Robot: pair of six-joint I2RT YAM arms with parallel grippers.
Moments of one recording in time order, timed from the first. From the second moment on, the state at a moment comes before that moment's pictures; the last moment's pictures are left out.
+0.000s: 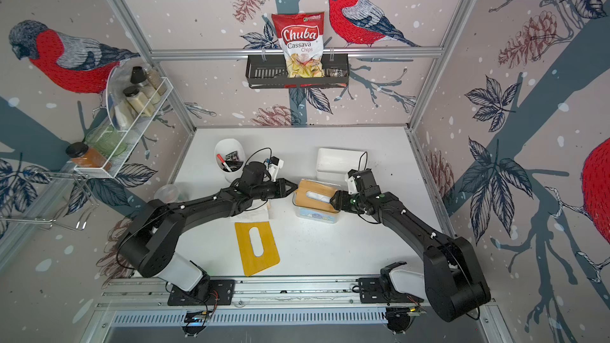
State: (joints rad) left arm -0.57 1.58 0.80 0.21 0.49 -0.68; right arm 0.40 1.25 0.67 -0.37 -0.35 0.44
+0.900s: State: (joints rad) left arm -0.59 1.51 0.75 0.15 0.51 -0.68; right arm 0.38 1.21 0.66 -0.33 -0.43 0.51
